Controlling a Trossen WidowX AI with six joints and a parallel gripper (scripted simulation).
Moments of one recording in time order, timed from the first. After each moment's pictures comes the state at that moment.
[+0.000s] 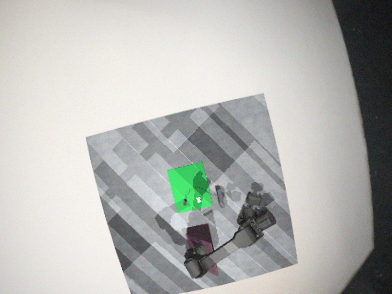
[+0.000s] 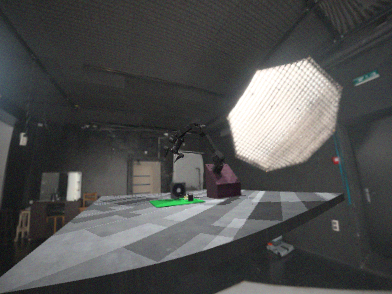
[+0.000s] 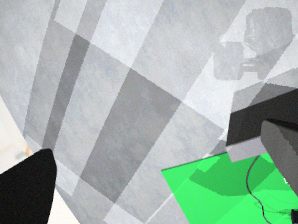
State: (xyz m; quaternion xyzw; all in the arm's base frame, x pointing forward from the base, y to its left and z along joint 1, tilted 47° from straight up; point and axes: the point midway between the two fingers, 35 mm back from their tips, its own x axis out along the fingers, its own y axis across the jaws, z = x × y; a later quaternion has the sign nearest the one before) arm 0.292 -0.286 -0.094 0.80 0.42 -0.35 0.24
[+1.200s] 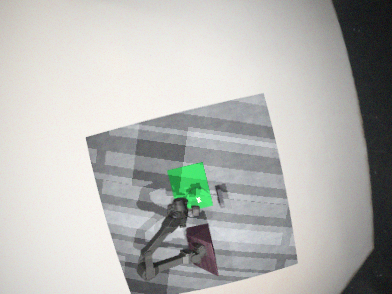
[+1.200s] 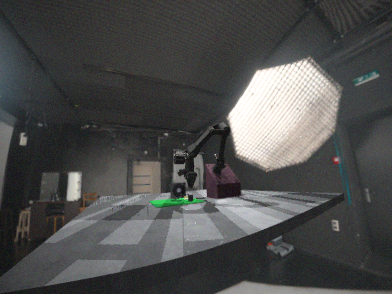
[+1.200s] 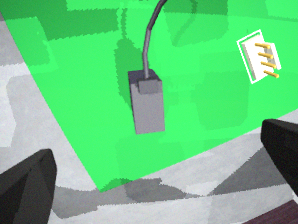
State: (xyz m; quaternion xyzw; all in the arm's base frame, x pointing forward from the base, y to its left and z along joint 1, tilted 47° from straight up) arm 0.250 0.109 -0.005 0.34 0.68 0.21 0.61
